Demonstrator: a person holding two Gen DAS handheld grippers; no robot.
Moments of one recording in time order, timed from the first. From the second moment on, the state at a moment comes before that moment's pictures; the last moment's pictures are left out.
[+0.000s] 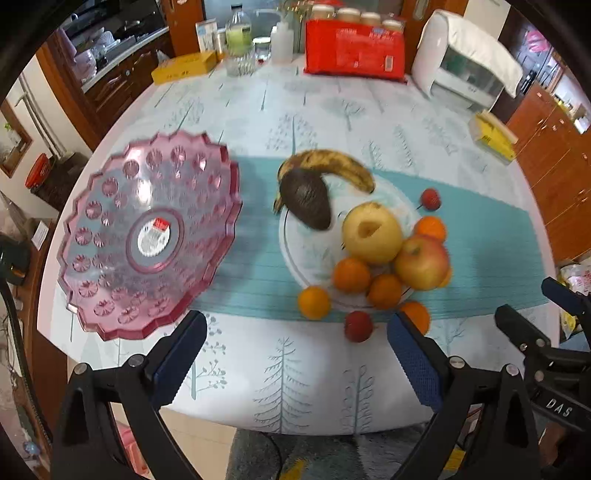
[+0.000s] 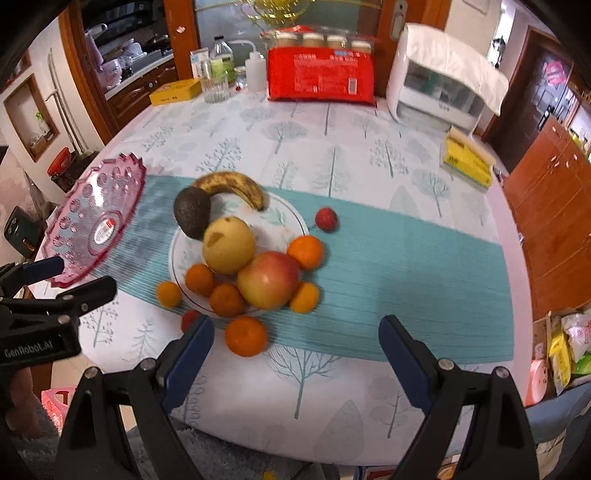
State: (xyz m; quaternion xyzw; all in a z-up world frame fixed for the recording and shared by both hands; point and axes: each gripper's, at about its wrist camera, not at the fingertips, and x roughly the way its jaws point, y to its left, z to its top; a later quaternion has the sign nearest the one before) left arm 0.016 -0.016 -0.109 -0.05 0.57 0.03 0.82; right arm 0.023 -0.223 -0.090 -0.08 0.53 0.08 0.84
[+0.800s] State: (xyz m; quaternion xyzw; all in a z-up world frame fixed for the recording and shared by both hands) left arm 0.014 -0.011 -0.190 -0.10 0.60 -0.06 0.79; right arm 0.016 -0.206 -0.177 -0.08 0.54 0.18 0.82
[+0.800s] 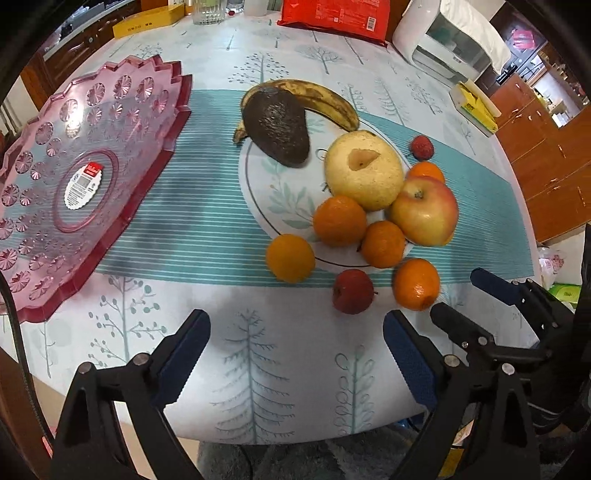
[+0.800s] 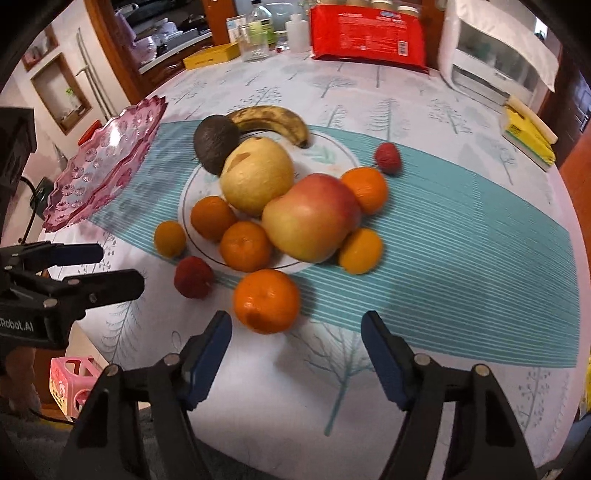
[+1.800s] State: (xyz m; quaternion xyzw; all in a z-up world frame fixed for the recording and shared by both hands) left arm 0.058 -0.024 -0.203 -0.05 0.59 -0.10 0.80; right arm 0.011 -0.196 -0.205 -0.07 0.54 0.15 0.83
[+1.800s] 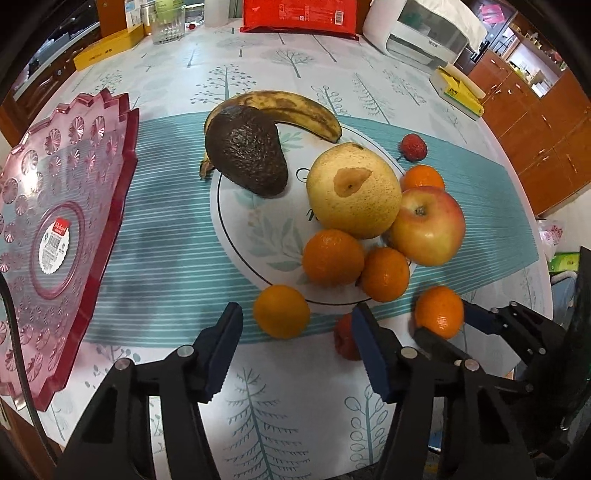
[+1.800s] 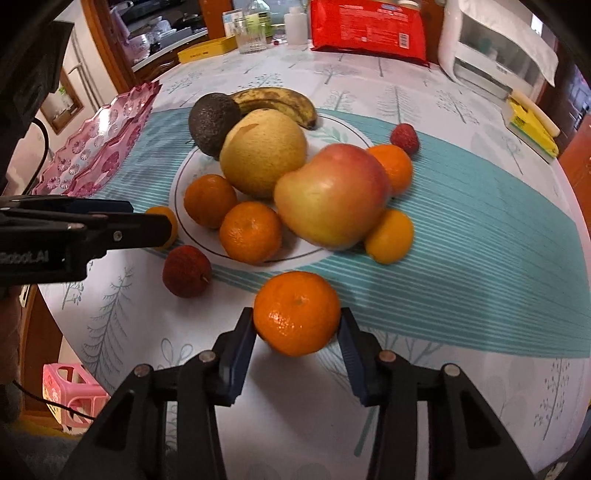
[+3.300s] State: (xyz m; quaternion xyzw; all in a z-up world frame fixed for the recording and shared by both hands) left arm 0.118 -0.054 -0.222 -0.02 0.58 -0.23 0.78; right arm 0.014 -0.201 -0.208 -0.04 0.56 0.12 0.82
